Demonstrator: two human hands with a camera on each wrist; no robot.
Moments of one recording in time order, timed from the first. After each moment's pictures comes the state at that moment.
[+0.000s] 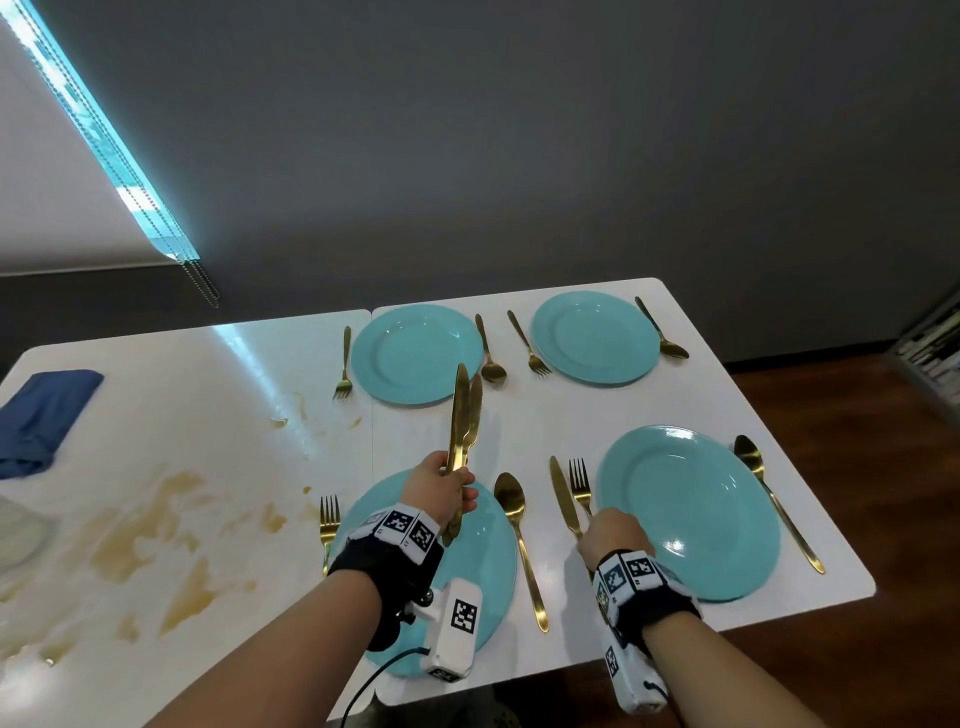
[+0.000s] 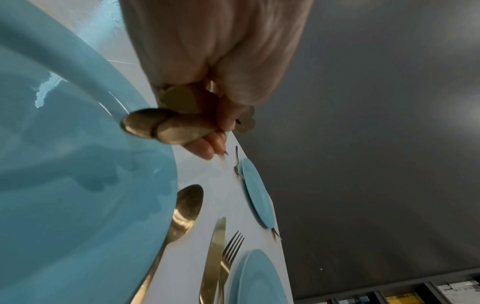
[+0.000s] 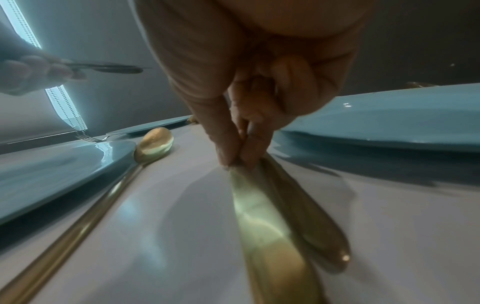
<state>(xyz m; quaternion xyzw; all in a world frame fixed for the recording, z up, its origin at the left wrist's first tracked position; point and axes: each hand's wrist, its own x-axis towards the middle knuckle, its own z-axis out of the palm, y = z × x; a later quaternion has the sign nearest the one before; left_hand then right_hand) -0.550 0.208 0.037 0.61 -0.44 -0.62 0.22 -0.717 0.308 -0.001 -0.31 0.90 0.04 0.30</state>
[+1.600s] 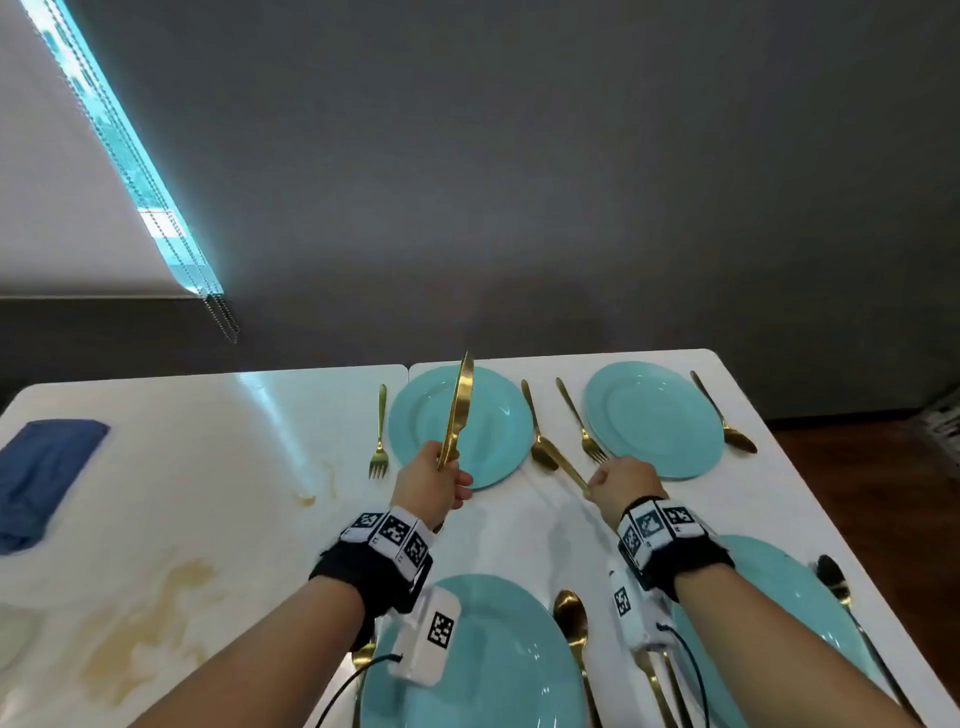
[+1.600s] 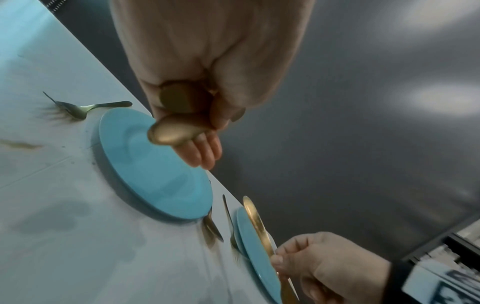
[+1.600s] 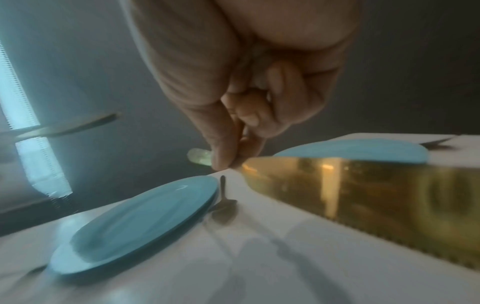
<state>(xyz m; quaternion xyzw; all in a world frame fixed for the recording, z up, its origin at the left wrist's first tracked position) -0.520 0.061 0.060 0.58 -0.52 -0.58 0.24 -0.729 0.128 0.071 -0.42 0.87 0.02 0.25</state>
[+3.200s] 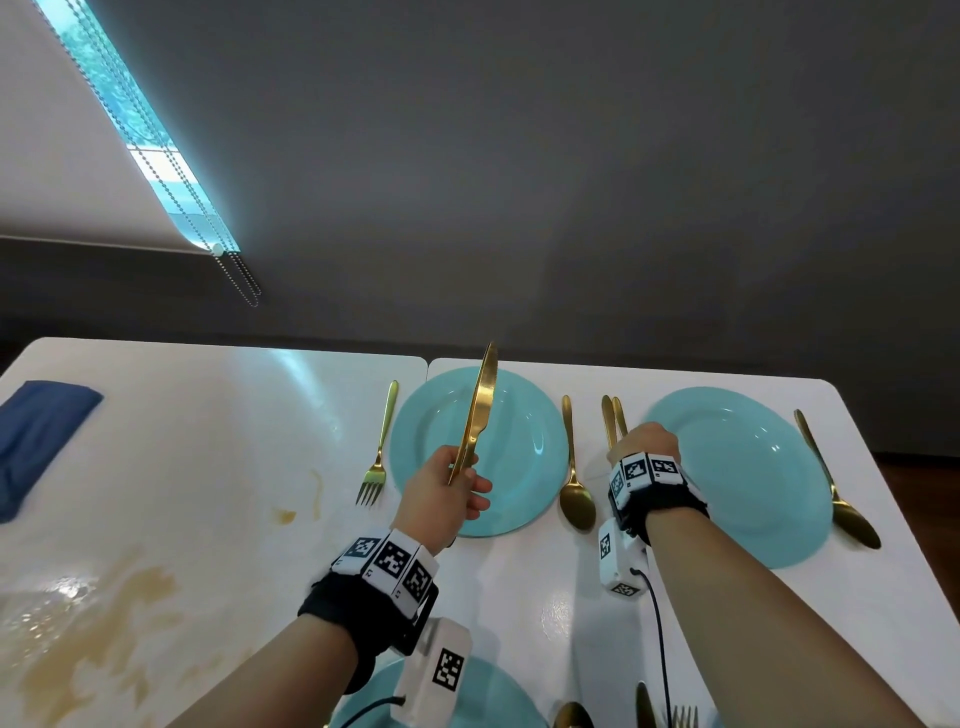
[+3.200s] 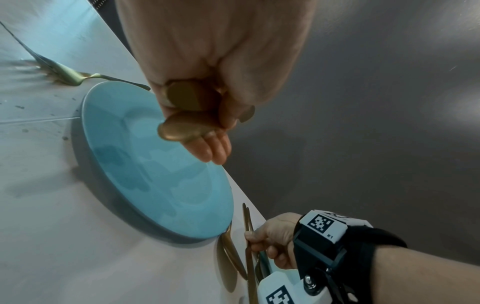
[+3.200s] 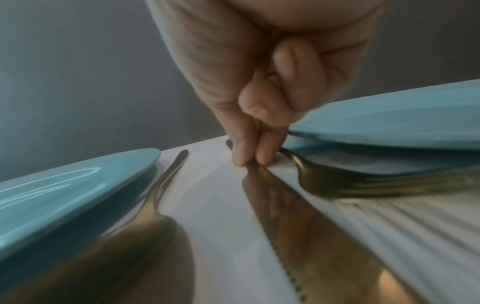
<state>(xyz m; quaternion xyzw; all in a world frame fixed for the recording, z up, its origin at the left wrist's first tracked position) -0.556 0.011 0.023 0.60 -0.47 -0.59 0.28 -0.781 -0.022 -0.003 -0.29 0.92 -0.06 0.26</state>
